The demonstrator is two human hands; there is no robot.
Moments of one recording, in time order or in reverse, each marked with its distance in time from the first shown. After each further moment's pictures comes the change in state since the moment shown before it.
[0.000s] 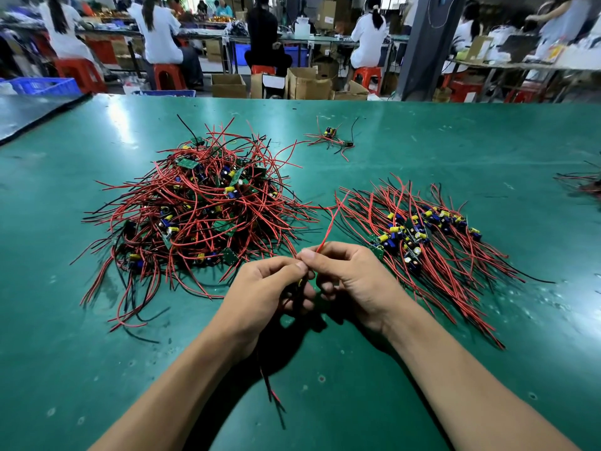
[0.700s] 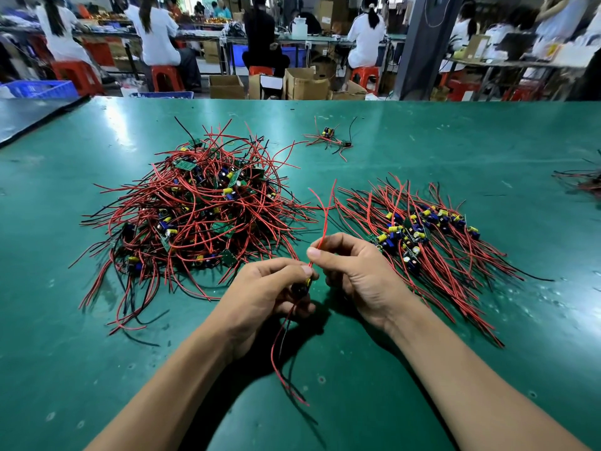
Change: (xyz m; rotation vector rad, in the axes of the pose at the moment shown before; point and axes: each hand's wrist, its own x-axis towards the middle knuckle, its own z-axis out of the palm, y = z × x) left_hand 0.003 0.003 -0.005 0.021 -0.063 -0.075; right_hand -0.003 -0.006 0.000 0.053 0.106 -0.085
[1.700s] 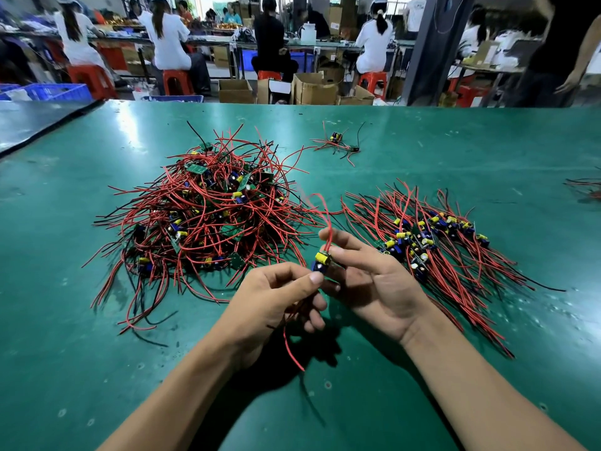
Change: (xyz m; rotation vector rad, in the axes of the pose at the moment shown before) left_hand -0.011 0.000 0.004 -0.108 -0.072 0.052; right_hand -0.006 -0.010 -0.006 0.321 -0.276 0.092
